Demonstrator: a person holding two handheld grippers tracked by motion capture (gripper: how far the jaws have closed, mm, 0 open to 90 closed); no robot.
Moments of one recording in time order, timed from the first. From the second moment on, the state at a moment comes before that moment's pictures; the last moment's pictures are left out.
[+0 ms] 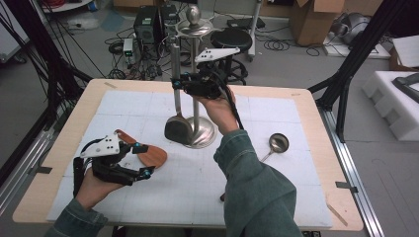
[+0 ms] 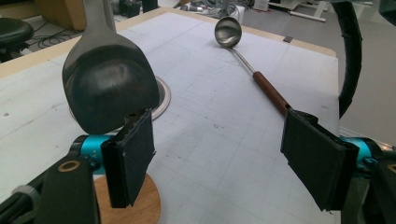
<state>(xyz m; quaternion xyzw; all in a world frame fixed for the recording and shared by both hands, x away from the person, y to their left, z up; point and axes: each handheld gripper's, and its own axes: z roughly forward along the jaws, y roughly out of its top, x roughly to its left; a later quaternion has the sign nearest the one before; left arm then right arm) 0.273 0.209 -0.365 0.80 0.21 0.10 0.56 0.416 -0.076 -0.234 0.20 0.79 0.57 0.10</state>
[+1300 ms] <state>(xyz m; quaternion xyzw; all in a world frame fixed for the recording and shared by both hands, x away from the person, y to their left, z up) 0.273 0.211 -0.365 0.79 0.22 0.10 0.56 0.396 -0.142 -0.194 0.17 0.77 0.61 0.09</state>
